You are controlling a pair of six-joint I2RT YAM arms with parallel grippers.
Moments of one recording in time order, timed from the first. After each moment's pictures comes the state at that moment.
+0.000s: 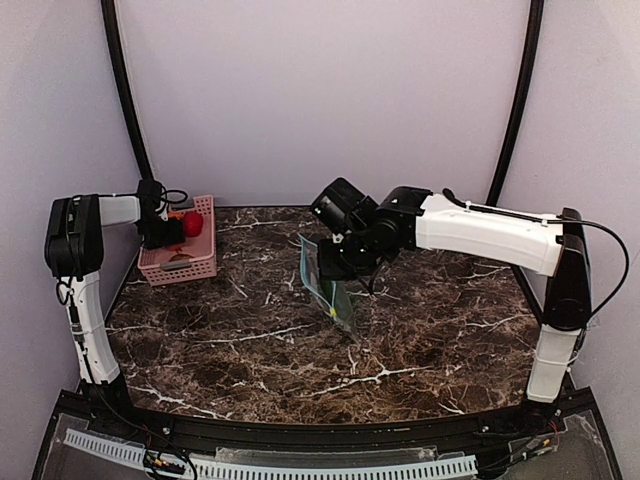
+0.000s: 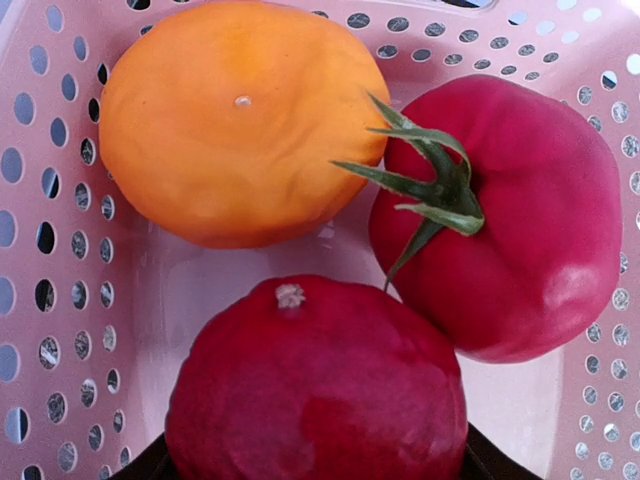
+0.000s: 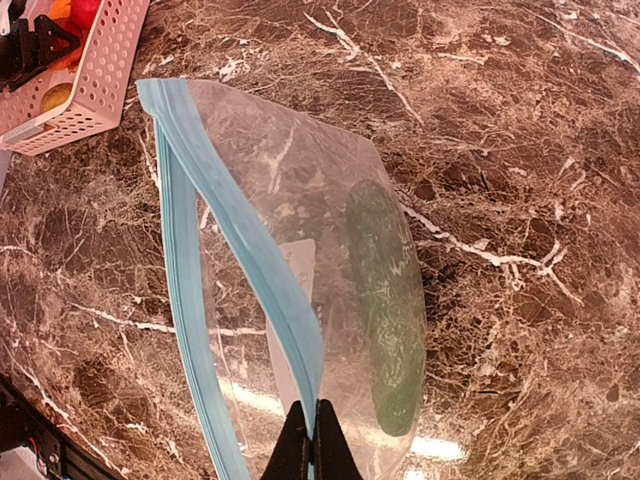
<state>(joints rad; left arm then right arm) 0.10 2.12 1.58 -0.44 0.00 -0.17 1.02 1.88 1.72 -0.85 0.24 0.76</state>
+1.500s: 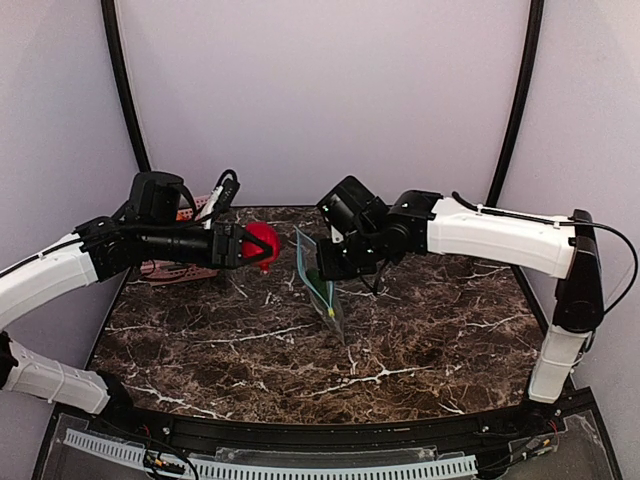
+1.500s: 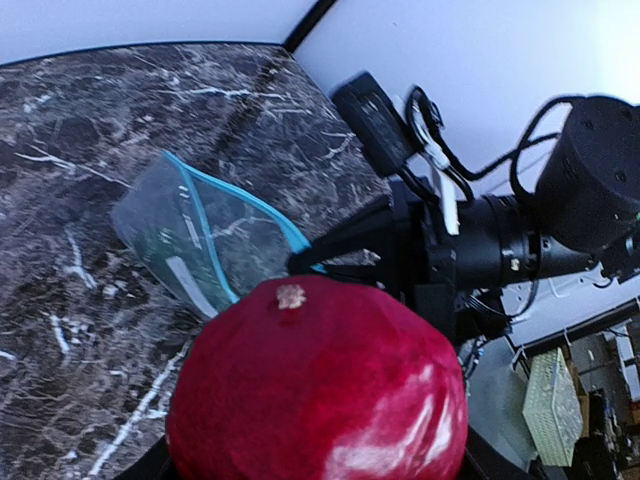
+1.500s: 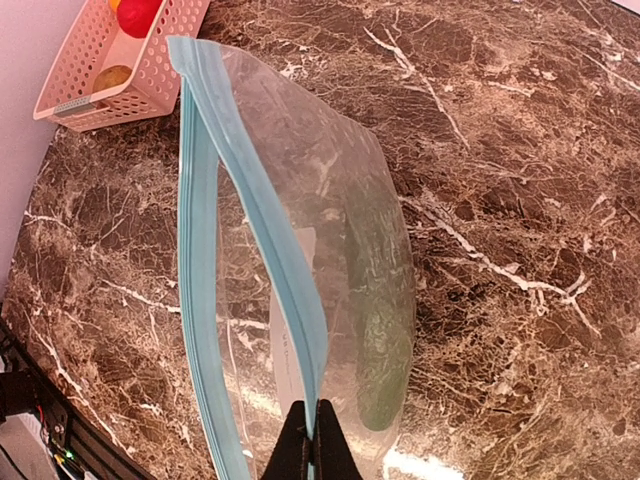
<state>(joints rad) -0.64 1.15 1.05 -0.39 0.43 -0.49 1.03 1.82 1.65 -0.74 0.18 0.66</state>
